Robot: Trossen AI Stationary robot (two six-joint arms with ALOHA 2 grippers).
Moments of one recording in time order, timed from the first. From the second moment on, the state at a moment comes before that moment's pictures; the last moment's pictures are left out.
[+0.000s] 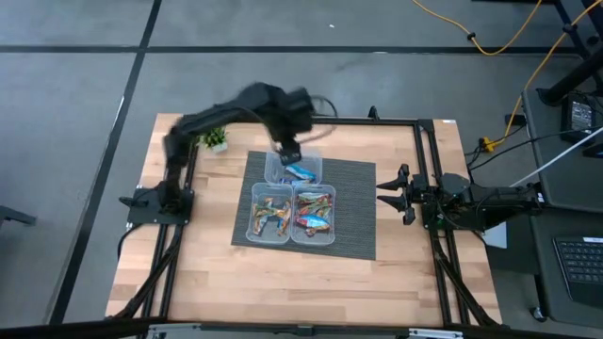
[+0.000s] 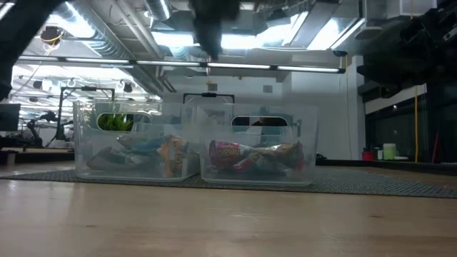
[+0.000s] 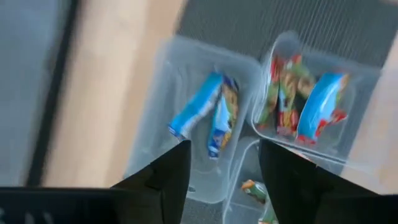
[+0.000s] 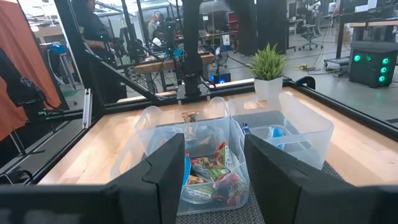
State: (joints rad) left arm 0.35 1.99 2.22 -1.47 0.08 0.04; right arm 0.03 0.03 0.01 0.03 0.08 0.15
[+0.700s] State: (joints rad) left arm 0.26 0.92 1.52 -0.99 0.06 0.13; right arm 0.03 0.03 0.01 0.03 0.08 0.15
